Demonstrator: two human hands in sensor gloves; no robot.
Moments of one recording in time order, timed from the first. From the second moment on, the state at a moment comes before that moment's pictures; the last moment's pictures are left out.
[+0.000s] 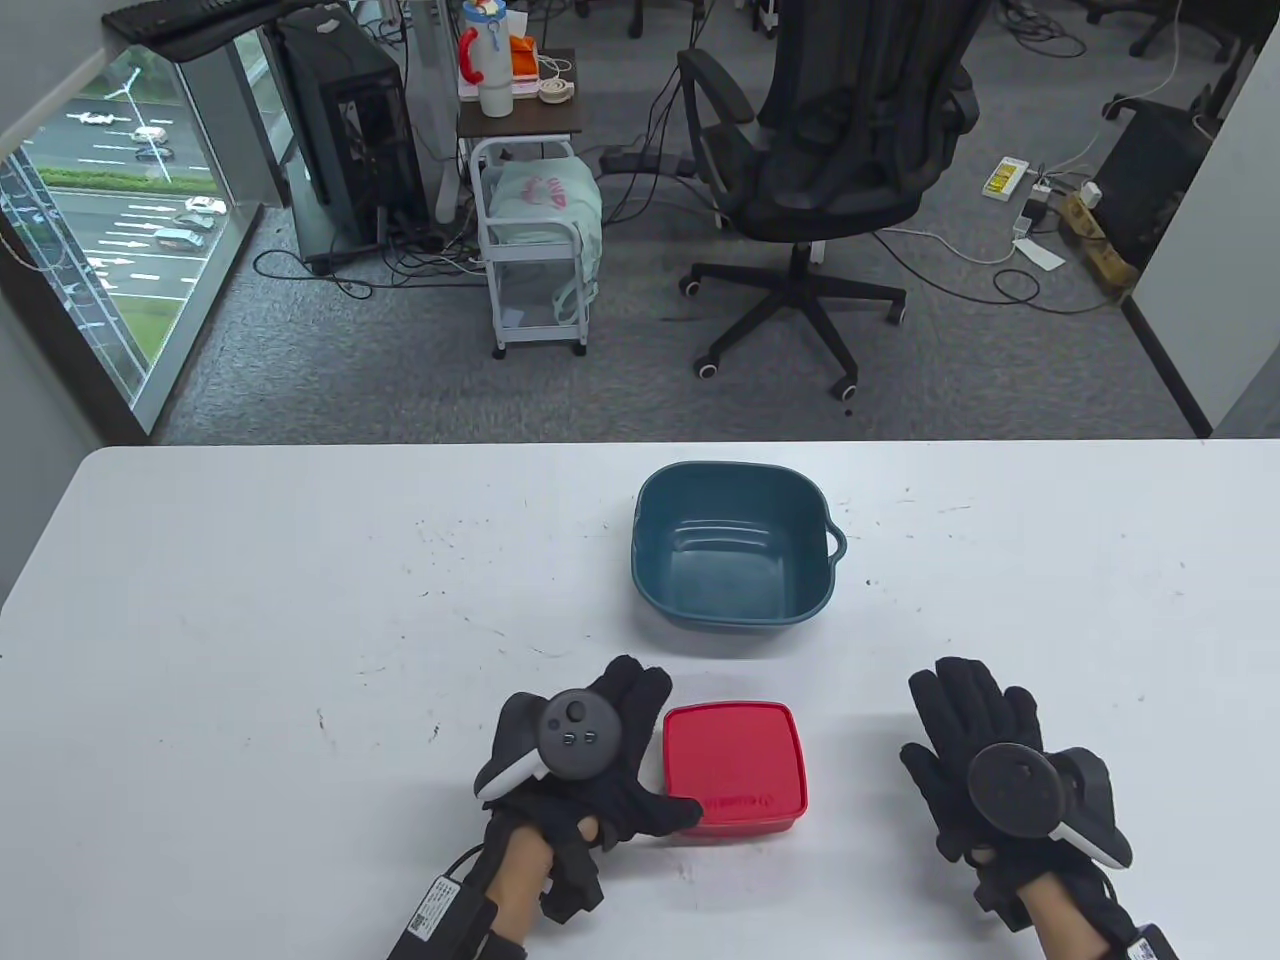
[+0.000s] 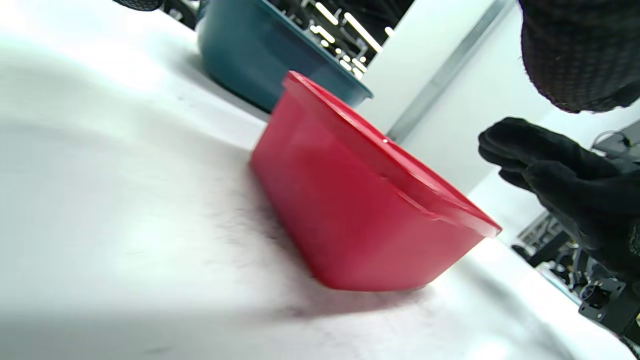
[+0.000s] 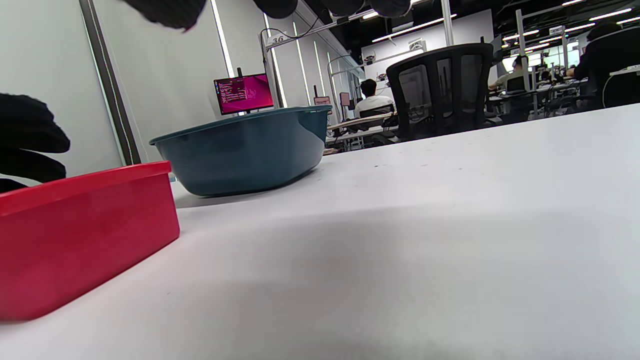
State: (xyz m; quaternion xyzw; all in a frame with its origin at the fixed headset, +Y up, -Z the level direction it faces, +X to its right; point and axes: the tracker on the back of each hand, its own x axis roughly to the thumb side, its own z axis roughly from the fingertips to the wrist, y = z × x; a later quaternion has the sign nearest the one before) left_hand -0.110 -0.751 -0.335 -0.14 -0.27 0.27 0.91; right_hand 0.279 -0.734 -0.291 0.14 -0.05 0.98 0.14
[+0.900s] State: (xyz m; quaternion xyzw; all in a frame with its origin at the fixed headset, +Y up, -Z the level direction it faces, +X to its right) left_hand -0.083 -0.815 -0.349 -0.30 -0.19 0.11 0.93; right_hand 0.251 -0.722 -0.286 0.19 -0.05 0.97 0.12
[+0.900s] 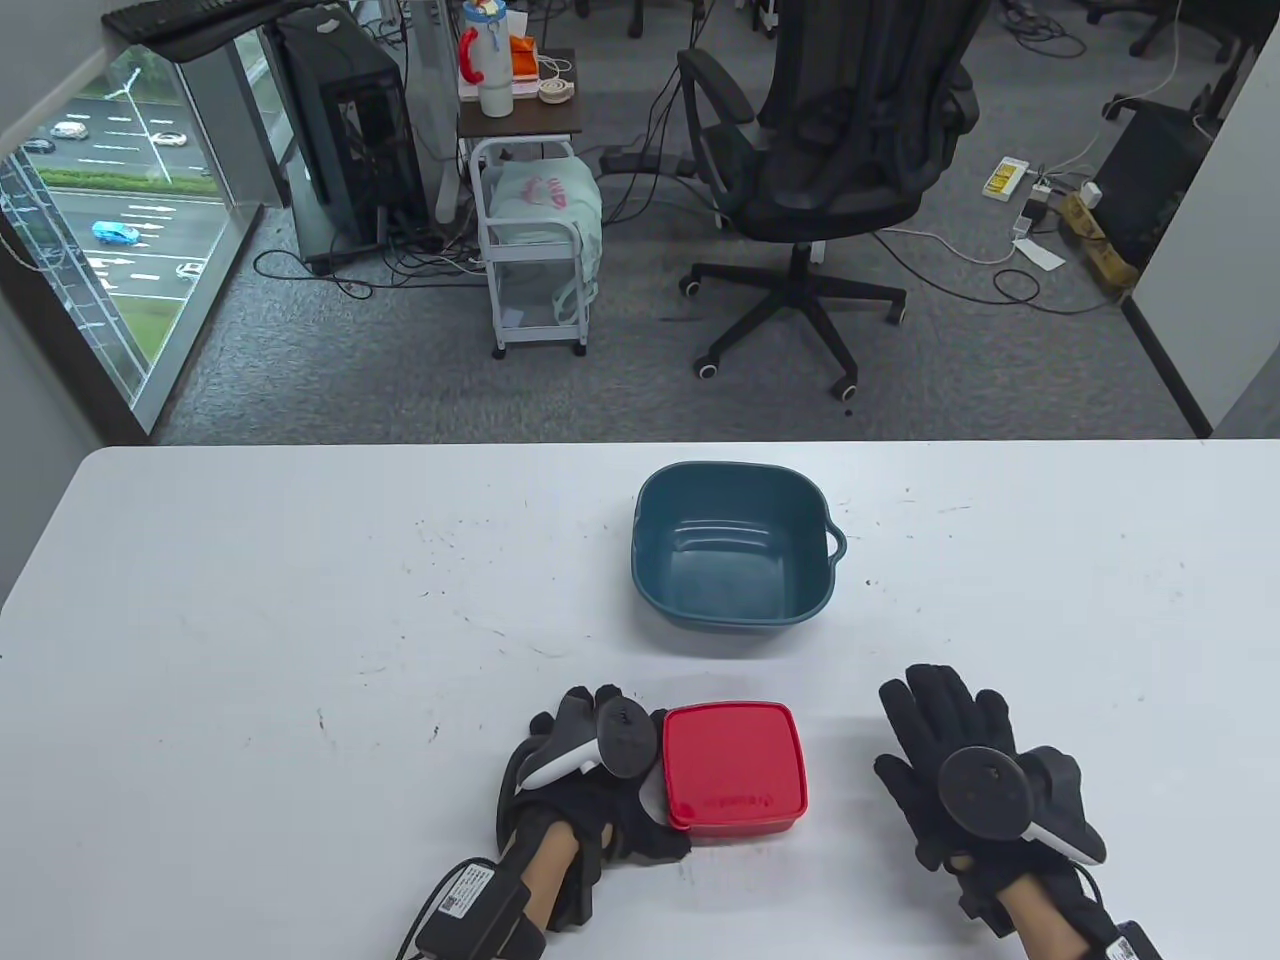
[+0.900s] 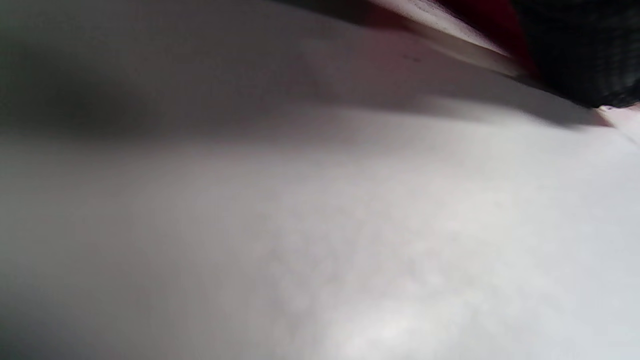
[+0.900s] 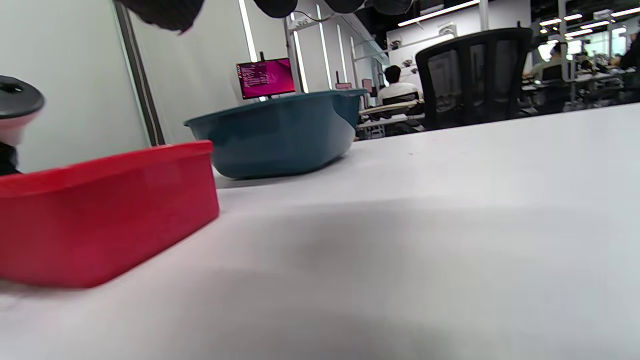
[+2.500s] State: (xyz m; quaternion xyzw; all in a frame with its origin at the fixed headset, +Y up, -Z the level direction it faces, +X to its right) left_hand -0.078 -0.817 -0.345 -0.32 -0.17 0.09 0.93; right_hand 0.055 -0.745 -0.266 0.39 -0.19 0.89 -0.11
